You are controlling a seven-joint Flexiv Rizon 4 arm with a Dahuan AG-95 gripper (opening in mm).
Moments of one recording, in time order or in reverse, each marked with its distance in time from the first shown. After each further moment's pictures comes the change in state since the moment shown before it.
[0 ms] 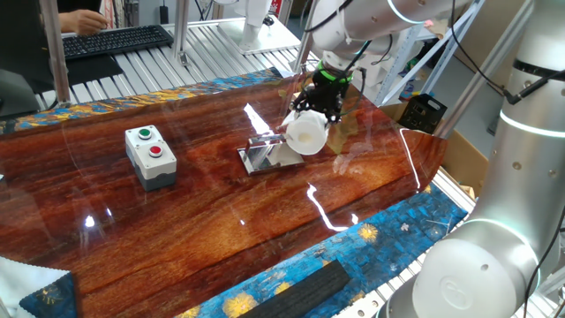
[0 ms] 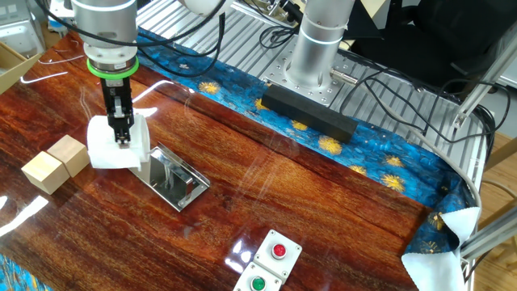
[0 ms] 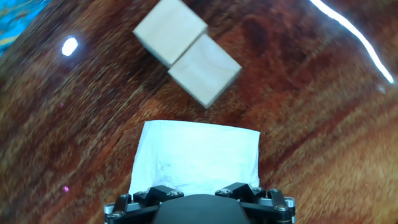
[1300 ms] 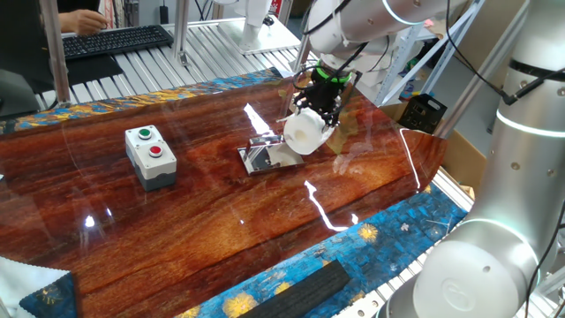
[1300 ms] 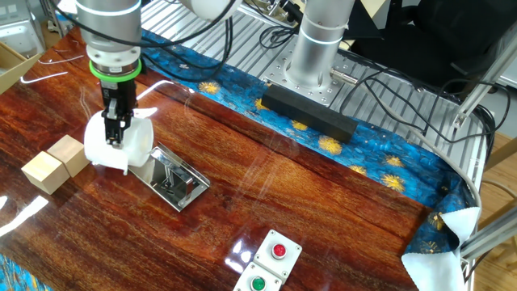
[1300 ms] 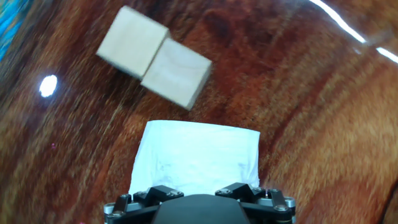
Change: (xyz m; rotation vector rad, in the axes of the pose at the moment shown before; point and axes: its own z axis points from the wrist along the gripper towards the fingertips) arm 0.000 0.000 0.000 0.021 -0.038 0.305
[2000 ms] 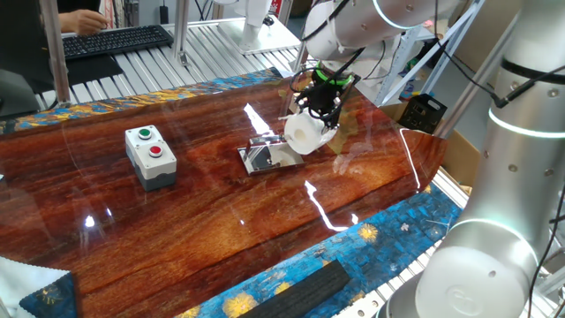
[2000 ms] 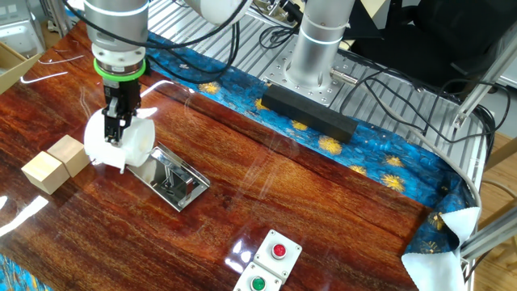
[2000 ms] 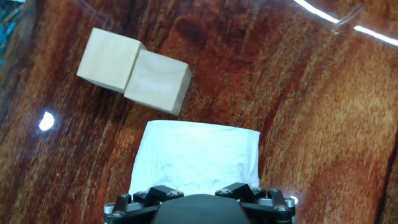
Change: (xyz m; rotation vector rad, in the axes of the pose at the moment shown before) arm 0.002 -0.004 -0.005 0.006 0.018 0.047
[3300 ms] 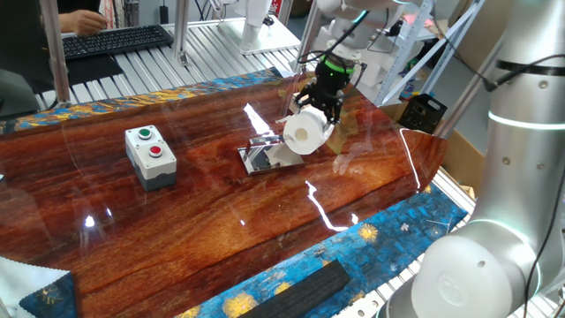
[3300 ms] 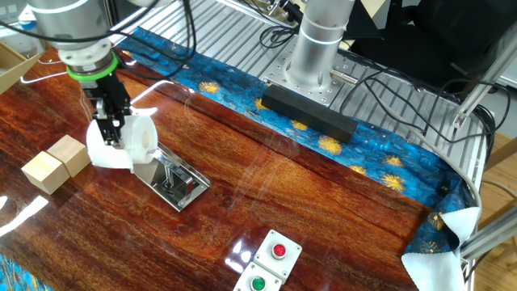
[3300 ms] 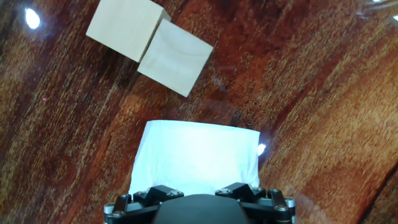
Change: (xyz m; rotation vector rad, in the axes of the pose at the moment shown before) arm -0.001 0.004 0.005 0.034 0.183 -0.164
